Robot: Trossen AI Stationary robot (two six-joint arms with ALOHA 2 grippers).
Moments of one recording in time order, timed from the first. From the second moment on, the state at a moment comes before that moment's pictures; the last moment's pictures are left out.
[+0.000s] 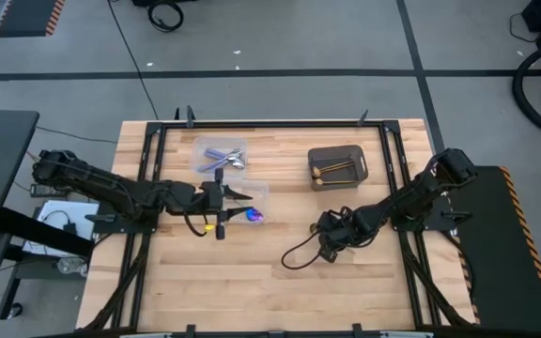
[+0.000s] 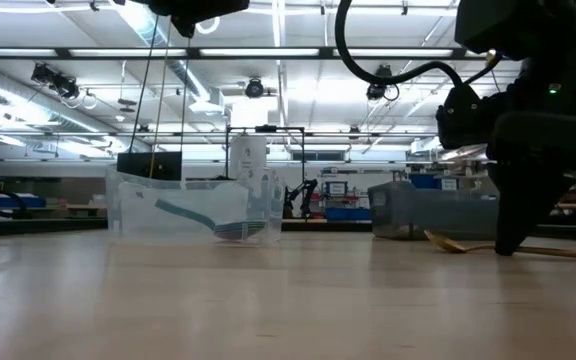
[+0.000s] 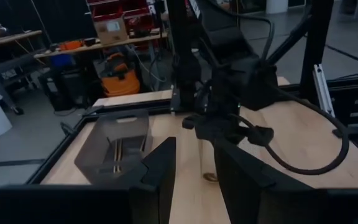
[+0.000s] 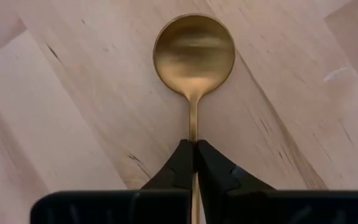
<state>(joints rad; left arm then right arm) -0.24 1.13 0.68 0.34 -0.33 0.10 0.40 1.61 0.75 -0.47 0.21 0.98</state>
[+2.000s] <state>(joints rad) -0.31 1.30 0.68 0.21 -0.33 -0.28 -0.24 1.20 0.84 -0.74 0.32 -0.11</state>
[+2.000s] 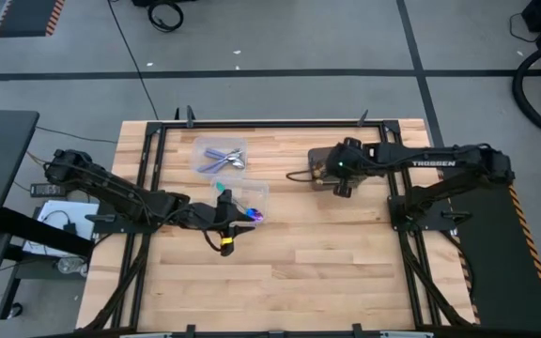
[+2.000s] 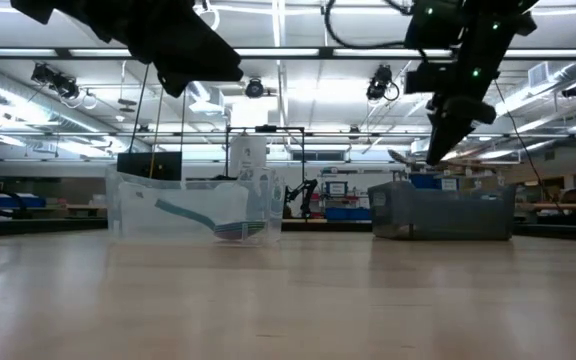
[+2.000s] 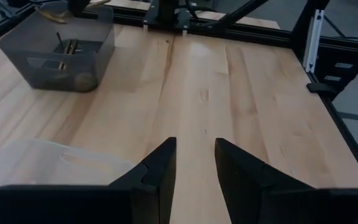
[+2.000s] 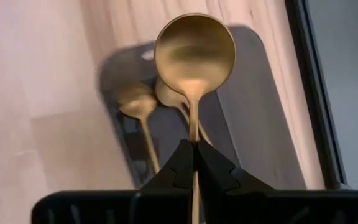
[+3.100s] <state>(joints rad) -0.31 1.30 0.68 0.21 -0.33 -0.30 -0.48 1.59 0.83 -0.58 0.13 -0.14</state>
